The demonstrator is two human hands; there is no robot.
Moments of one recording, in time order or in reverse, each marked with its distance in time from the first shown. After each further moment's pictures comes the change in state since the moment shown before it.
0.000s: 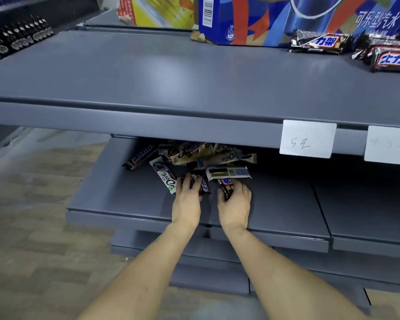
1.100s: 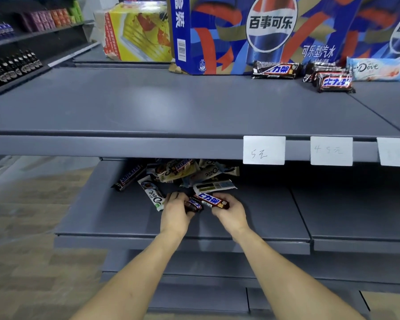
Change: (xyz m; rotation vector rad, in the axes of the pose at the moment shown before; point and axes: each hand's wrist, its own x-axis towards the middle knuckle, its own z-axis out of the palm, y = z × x) left_hand 0.005 0.001 -0.006 -0.133 0.104 0.054; right_hand 0.014 0.001 -0.054 0.508 -0.375 0.296
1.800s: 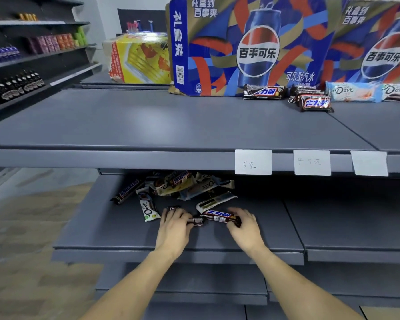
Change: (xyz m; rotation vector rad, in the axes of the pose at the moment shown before) left_hand -0.014 -0.011 0.002 0.266 0.034 0.287; right_hand 0.000 0.020 -0.049 -0.498 0.048 -0.191
